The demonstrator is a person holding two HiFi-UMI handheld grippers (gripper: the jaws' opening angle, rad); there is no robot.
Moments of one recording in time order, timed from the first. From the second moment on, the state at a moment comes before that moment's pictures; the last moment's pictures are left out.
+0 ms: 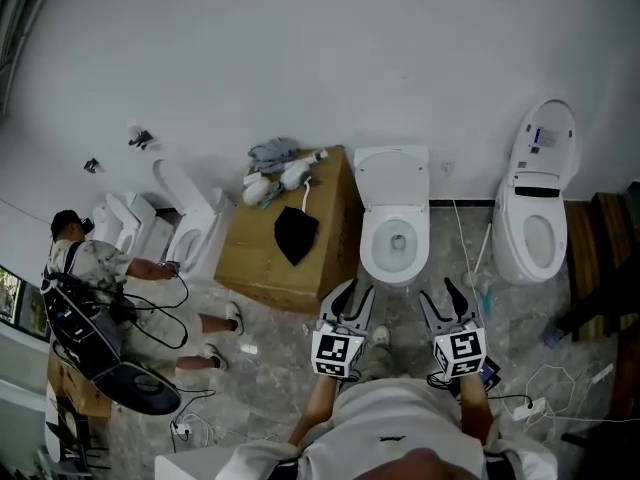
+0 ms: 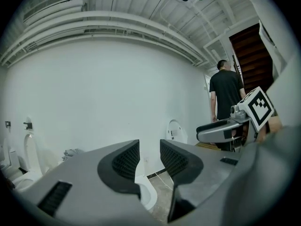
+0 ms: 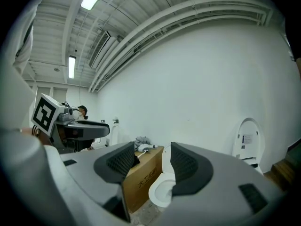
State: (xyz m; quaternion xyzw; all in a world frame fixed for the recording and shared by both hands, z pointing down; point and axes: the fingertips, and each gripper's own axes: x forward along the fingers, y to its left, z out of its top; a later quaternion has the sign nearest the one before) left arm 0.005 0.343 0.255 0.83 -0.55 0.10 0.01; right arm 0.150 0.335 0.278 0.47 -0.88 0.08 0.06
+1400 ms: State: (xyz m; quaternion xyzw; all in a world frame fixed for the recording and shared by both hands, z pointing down) left arm -0.103 0.072 0.296 0.86 -0.50 0.07 0.04; right arm 0.053 0.093 0.303 0.53 -0.83 0.09 0.11
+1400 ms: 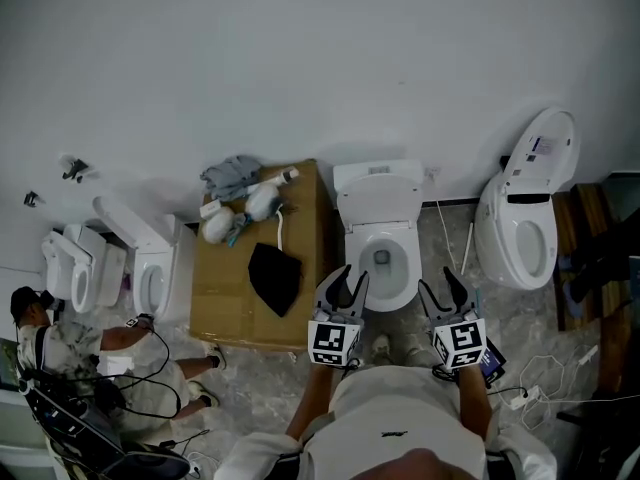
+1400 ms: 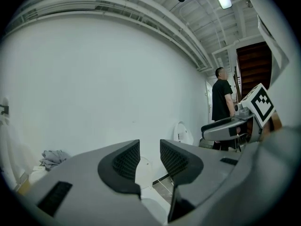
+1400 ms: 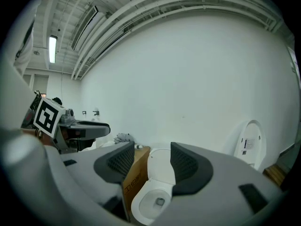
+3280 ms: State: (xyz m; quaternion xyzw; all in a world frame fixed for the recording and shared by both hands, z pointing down) left arm -0.098 -0.030 0.642 0.72 -0.60 0.21 0.27; right arm 0.107 -0.033 0.678 0.38 -0.80 0.35 0.29
